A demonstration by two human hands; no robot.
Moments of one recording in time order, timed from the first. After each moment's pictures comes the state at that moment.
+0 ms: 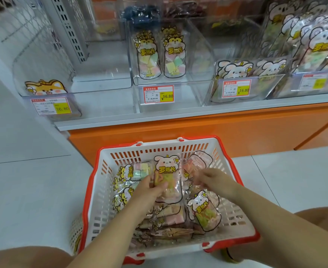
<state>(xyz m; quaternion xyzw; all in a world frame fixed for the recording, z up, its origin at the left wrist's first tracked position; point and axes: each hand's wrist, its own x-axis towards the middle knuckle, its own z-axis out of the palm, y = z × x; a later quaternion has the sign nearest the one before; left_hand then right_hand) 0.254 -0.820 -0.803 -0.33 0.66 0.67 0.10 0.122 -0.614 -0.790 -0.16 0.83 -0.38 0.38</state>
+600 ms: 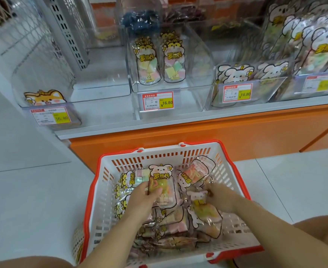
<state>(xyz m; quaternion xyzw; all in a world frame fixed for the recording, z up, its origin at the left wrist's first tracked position) 0.253 -0.830 -0.807 -0.35 0.72 0.59 0.05 0.117 -0.611 -0.820 -0.24 0.89 -0.15 0.36</state>
